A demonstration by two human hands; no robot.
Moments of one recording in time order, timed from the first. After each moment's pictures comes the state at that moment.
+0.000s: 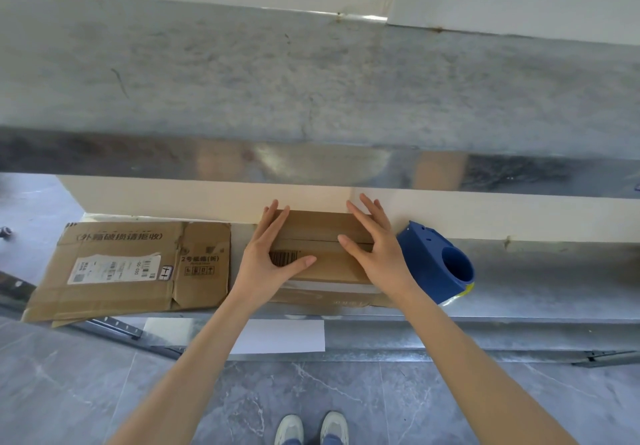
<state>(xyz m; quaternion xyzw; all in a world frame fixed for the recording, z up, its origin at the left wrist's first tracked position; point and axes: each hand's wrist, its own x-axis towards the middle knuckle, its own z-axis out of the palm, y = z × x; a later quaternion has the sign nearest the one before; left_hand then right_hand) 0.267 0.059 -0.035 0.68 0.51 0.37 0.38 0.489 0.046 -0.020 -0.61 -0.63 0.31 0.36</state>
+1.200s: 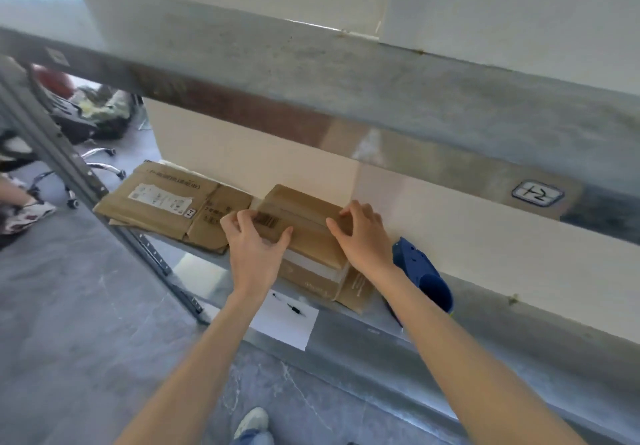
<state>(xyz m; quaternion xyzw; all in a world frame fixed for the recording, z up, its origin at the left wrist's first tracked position) 0.352 -0.012 -0.025 0.44 0.77 0.45 0.10 0.528 0.067 -0.011 -0.57 -0.77 0.20 0.22</state>
